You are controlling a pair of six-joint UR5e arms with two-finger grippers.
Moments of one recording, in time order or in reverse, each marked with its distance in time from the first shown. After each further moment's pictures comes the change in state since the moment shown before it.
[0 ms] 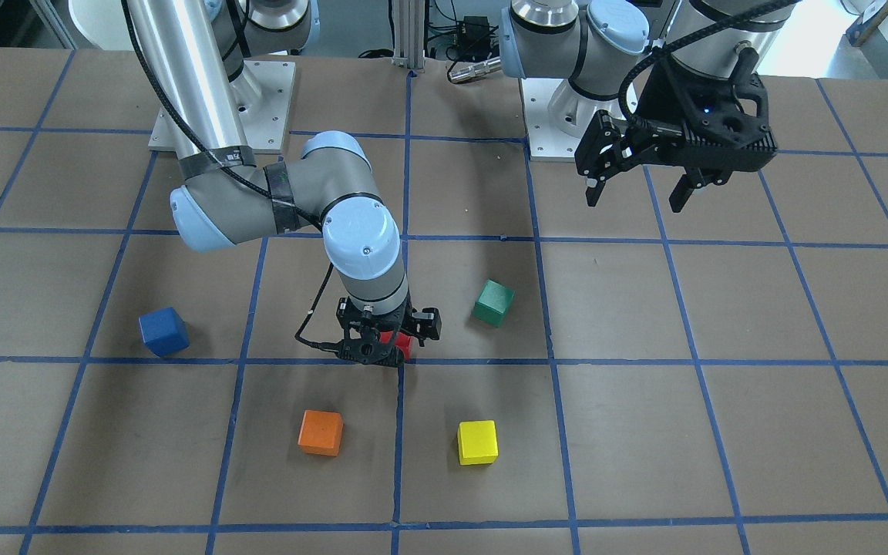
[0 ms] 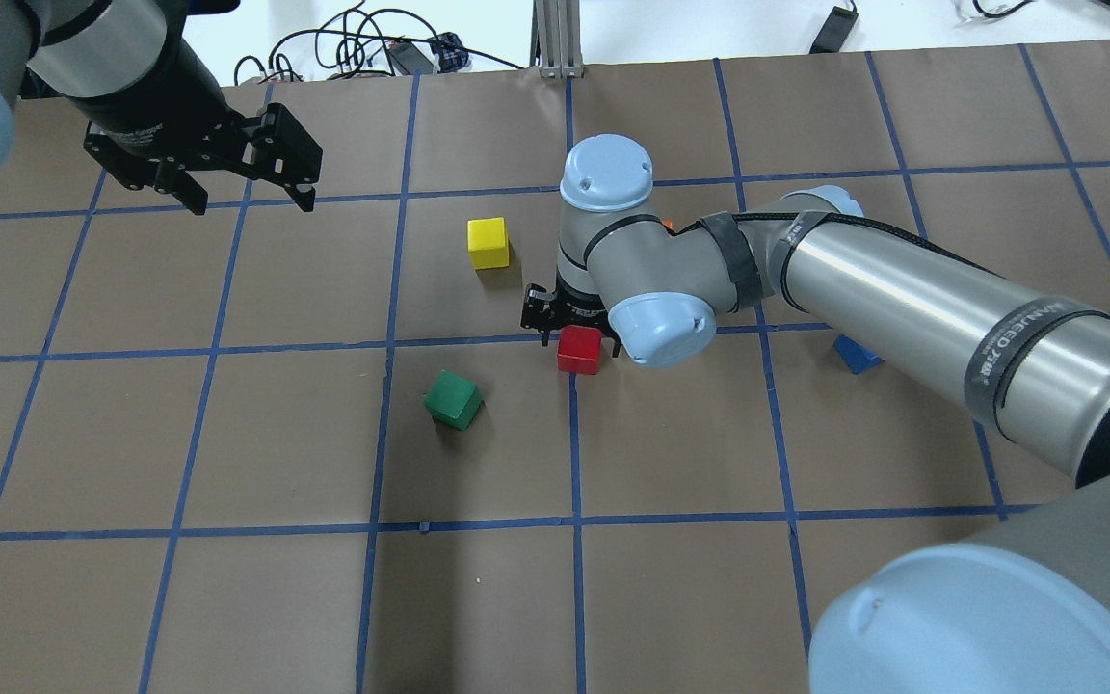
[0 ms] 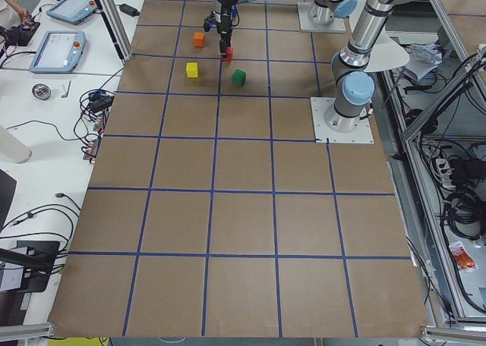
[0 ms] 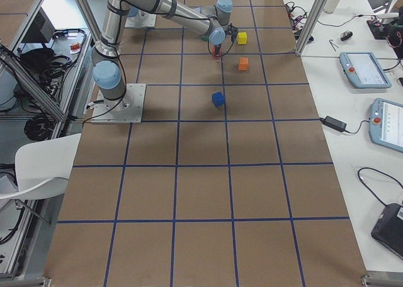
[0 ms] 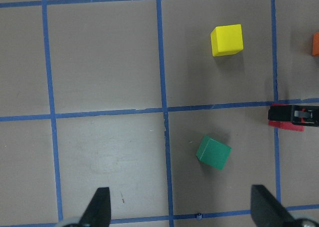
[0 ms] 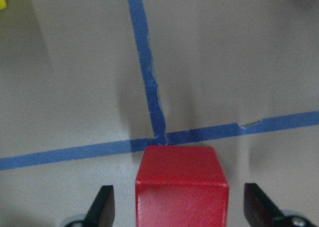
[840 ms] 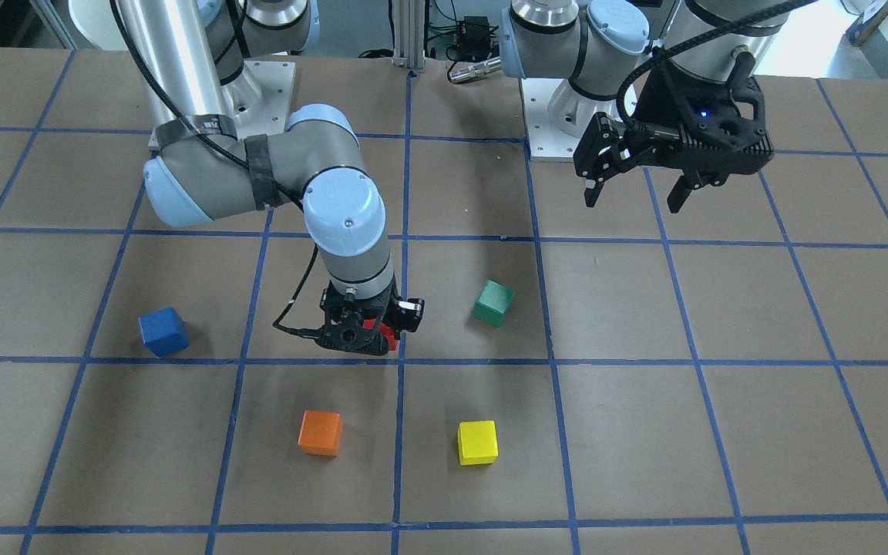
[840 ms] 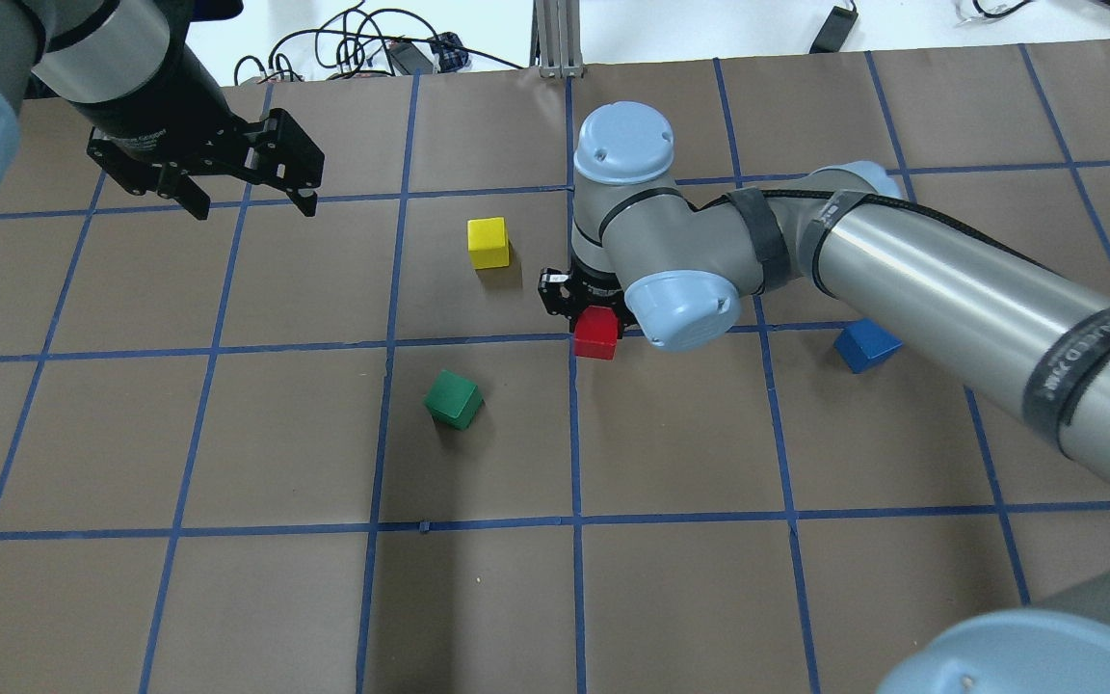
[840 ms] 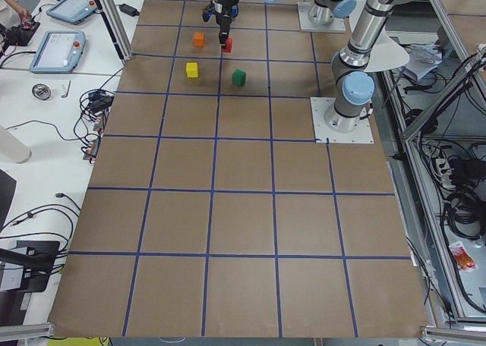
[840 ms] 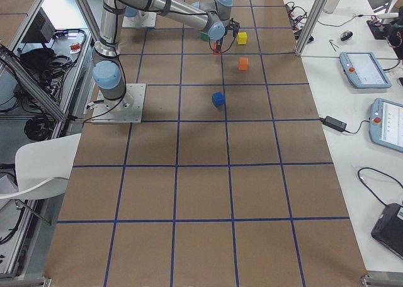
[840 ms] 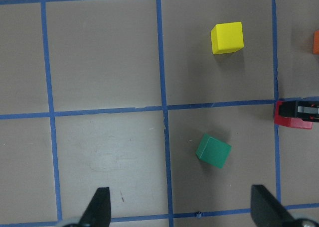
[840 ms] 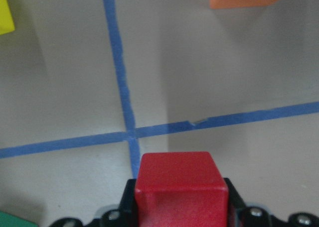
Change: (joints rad) left arm 0.000 0.002 -0.009 0.000 0.000 -0.001; right arm -0.042 -0.112 -0.002 0.118 -0.051 -0.064
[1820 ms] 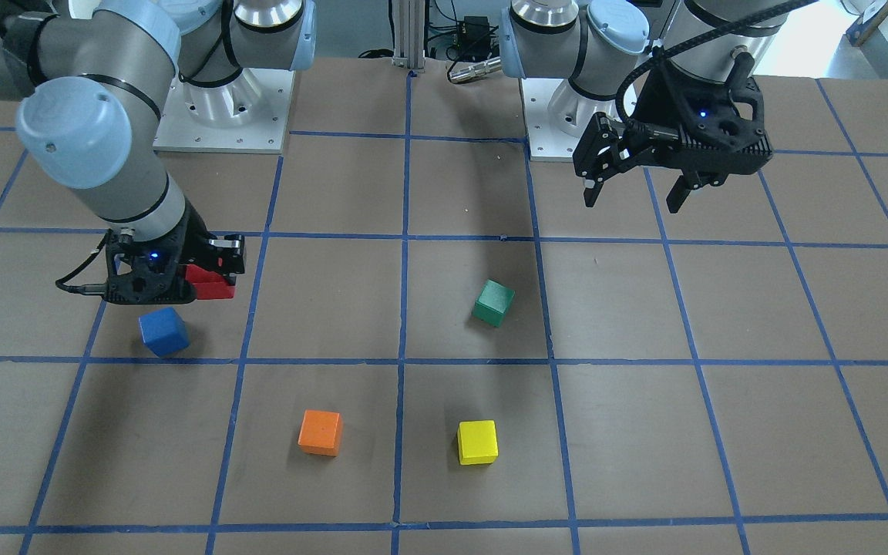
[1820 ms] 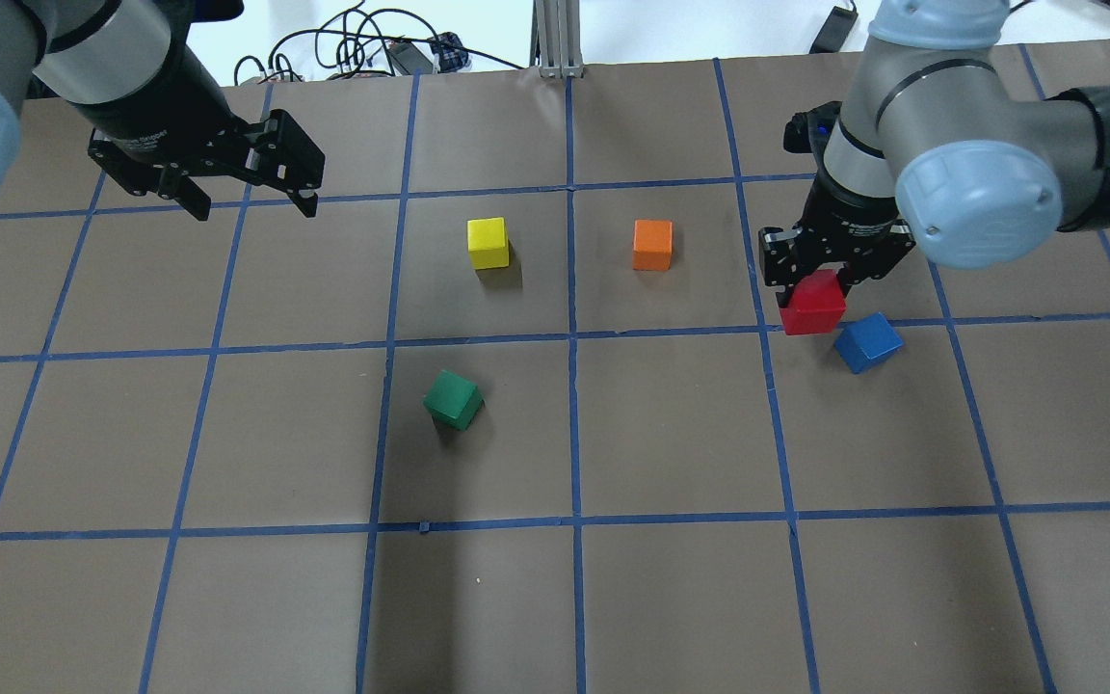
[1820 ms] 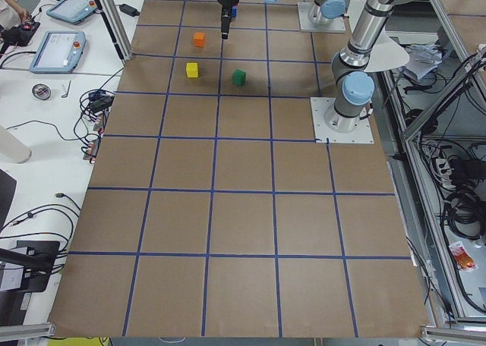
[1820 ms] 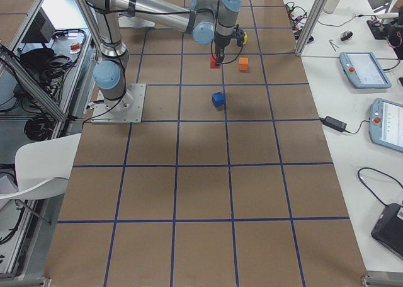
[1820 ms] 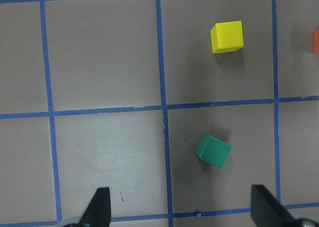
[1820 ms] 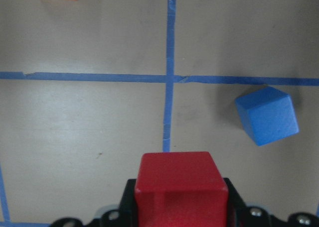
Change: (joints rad) left arm 0.000 0.000 -0.001 0.000 -0.001 0.000; right arm -0.361 -0.256 0.063 0.302 -0.050 -0.569
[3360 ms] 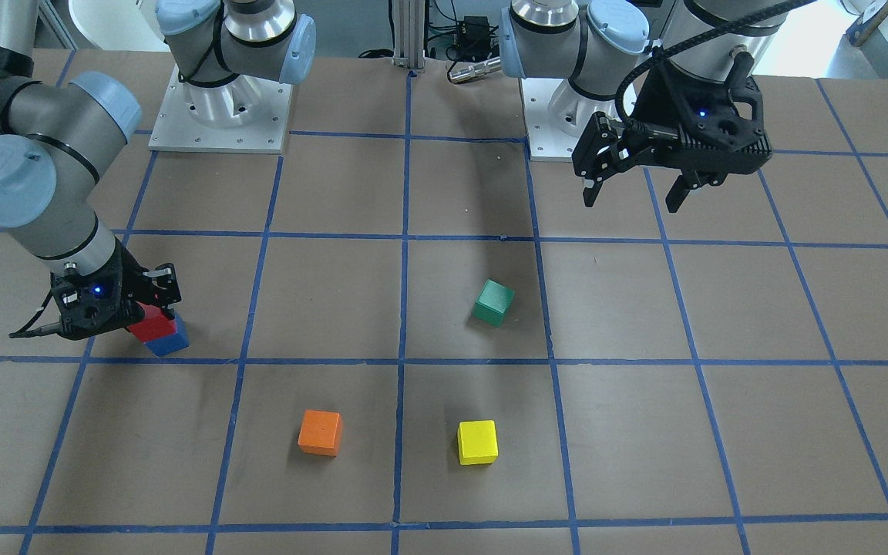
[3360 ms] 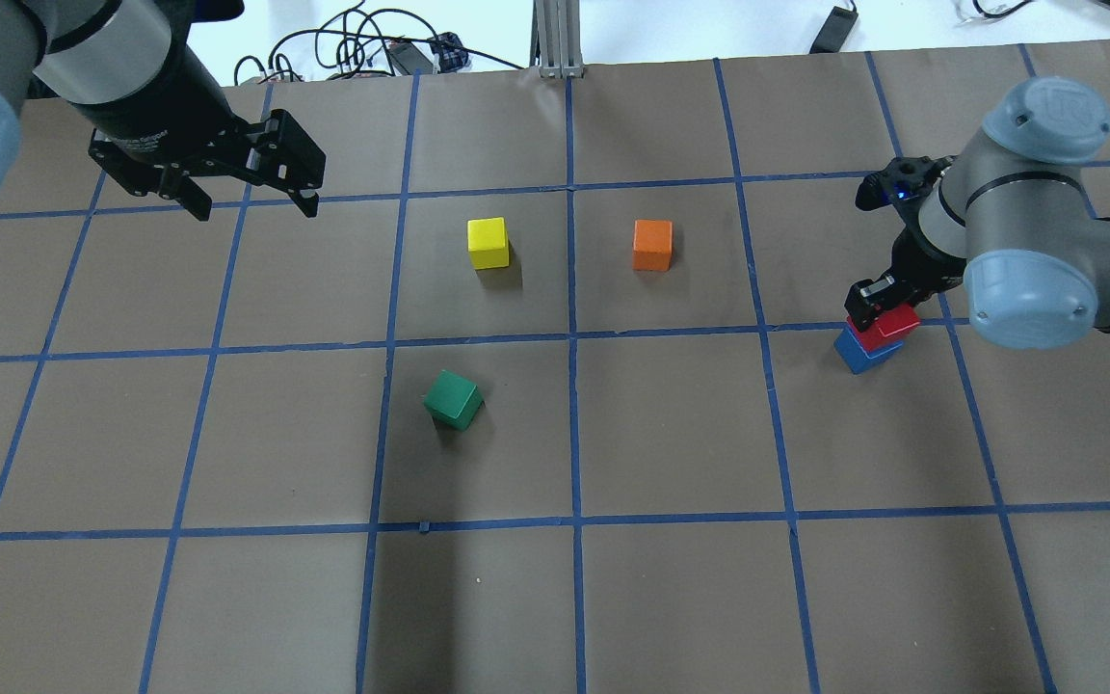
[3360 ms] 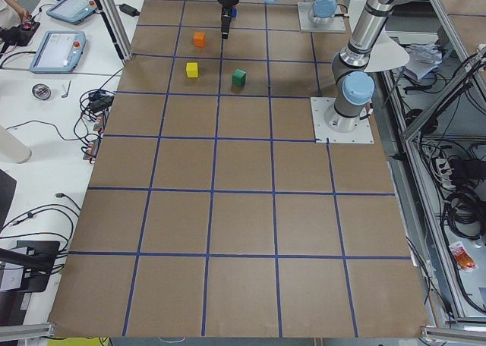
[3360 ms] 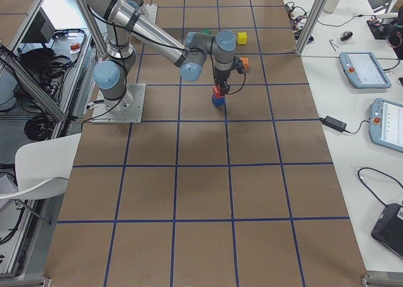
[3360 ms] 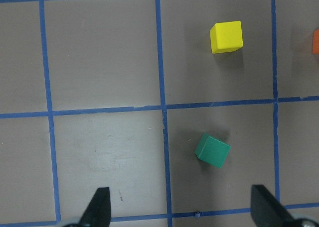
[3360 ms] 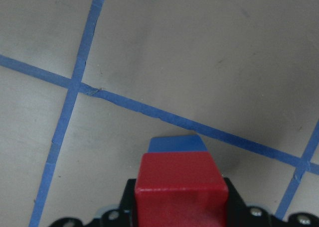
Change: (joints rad) left arm -0.001 0.000 0.000 0.000 -0.002 -0.003; right arm -0.188 0.057 0.209 -0.385 0.015 -0.469
